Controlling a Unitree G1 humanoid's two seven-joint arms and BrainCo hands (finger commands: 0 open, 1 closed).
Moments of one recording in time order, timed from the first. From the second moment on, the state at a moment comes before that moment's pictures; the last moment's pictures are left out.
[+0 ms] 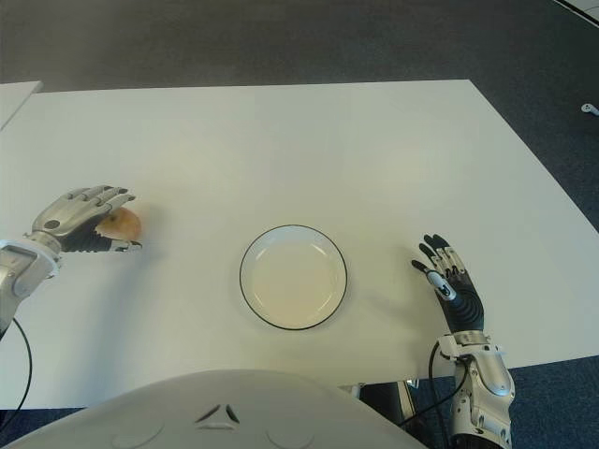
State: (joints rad) left arm 0.15 0.96 -0.08 0.05 0.85 -0.15 -0.05; right arm 0.43 -0.28 -0.38 0.17 0.42 -0.29 0.51
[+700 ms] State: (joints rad) left arm 0.15 0.94 -0.09 0.11 0.86 -0.15 0.00; right arm 0.42 -0.29 -0.39 0.19 0.42 -0.29 0.51
